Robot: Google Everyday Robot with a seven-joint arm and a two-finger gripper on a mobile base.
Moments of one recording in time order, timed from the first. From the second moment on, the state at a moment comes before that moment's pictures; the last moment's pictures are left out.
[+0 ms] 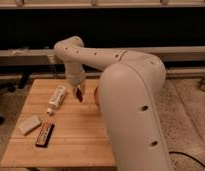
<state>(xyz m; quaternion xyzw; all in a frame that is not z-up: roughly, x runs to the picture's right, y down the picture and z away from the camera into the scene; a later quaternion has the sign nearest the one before) -0.111 0.011 0.771 -0.35 0.21 0.44 0.80</state>
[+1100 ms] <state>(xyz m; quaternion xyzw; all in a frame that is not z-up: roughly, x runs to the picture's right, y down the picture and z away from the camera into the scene) -0.050 -0.004 0.768 -0.33 0.19 0.48 0.79</state>
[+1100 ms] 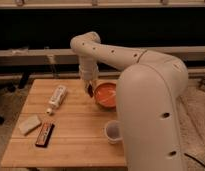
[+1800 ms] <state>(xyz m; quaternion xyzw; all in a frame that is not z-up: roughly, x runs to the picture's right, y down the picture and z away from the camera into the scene) 0.025 0.019 0.725 -0.32 0.18 0.52 0.77</state>
